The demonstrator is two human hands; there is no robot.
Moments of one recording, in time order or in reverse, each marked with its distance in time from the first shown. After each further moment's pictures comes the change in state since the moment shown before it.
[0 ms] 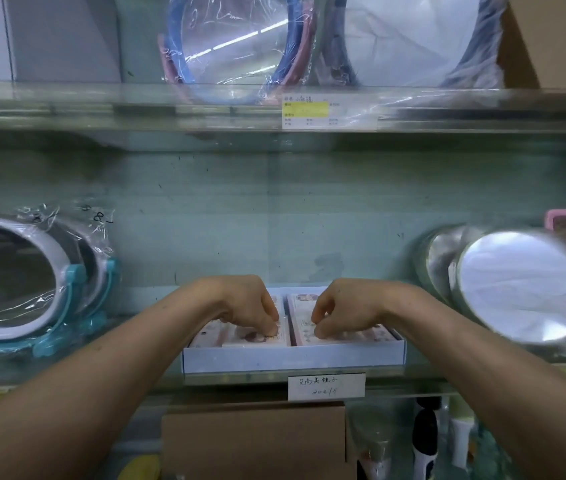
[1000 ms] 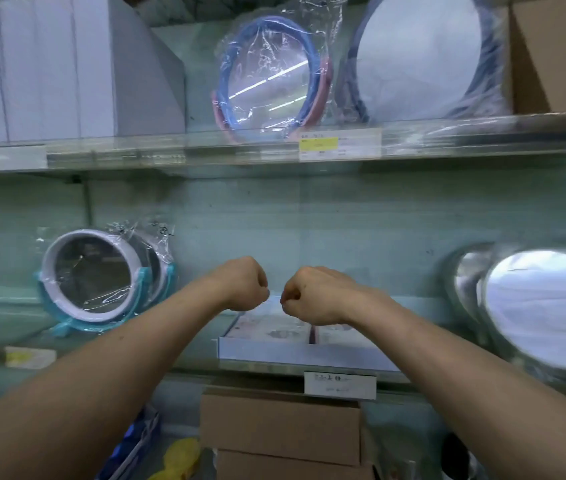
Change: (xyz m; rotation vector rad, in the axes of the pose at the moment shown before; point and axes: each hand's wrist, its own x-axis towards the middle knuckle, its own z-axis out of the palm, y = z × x) left_hand -0.047 -0.002 -0.009 0.051 0.492 -0.193; right_hand -0.008 -0.050 -0.001 -0.072 0.313 -0.318
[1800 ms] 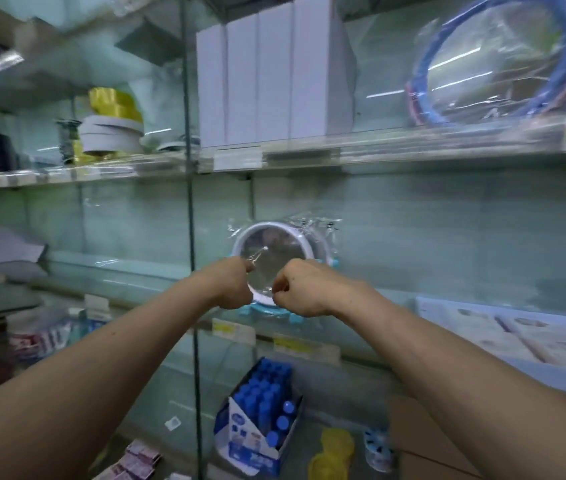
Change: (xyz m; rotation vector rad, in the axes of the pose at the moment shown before) left_hand -0.095 -0.241 -0.082 0.146 0.023 -0.311; right_hand 0.092 -0.248 0.048 0.114 -0.005 -0.275
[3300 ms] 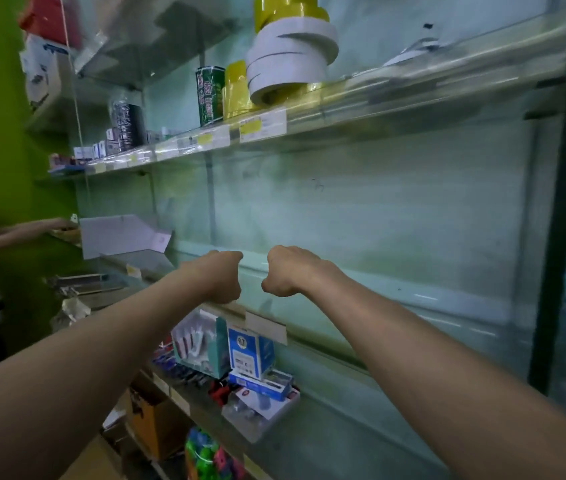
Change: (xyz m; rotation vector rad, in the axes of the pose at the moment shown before) left_hand 0.162 -0.423 0.004 0.228 -0.002 -0.329; right_hand 0.364 -0.265 0.160 -0.016 -0.075 -0.114
